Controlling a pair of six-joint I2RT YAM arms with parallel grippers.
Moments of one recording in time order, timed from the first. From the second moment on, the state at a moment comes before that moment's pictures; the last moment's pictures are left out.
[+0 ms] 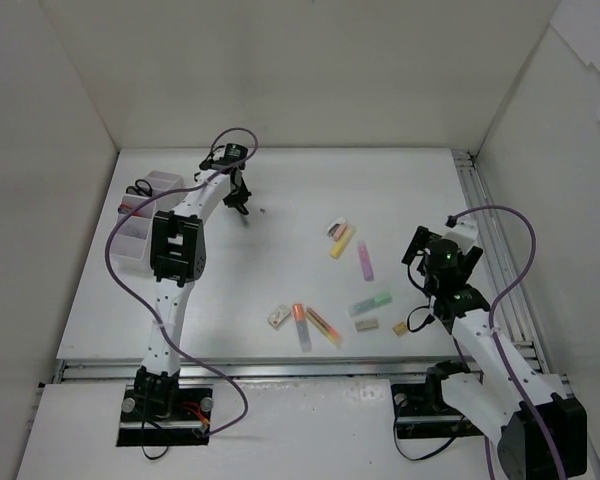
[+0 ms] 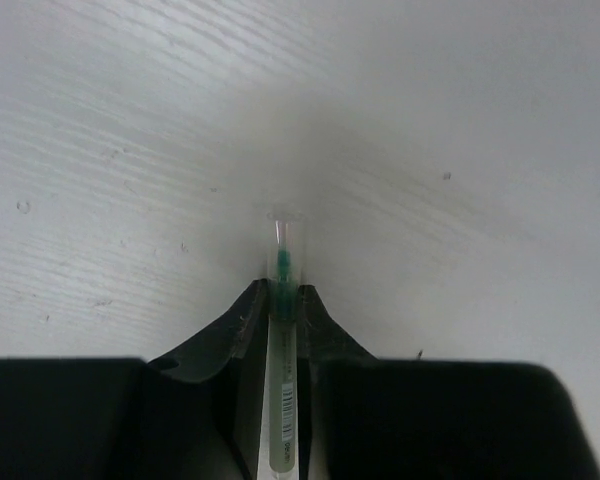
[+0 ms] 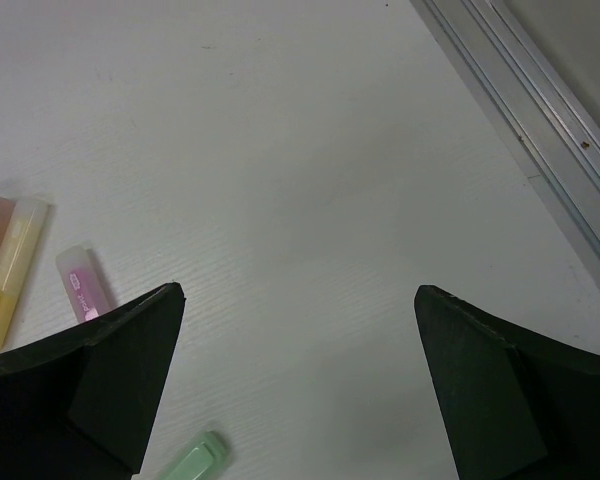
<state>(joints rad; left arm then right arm) -0.25 2.53 2.30 -0.81 -0.24 -0.66 0.20 0.91 0.50 -0.11 0.50 0.36</state>
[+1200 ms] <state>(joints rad) 0.22 1.48 1.03 0.21 0.14 0.02 0.20 0.85 0.43 -0.02 0.41 0.34</state>
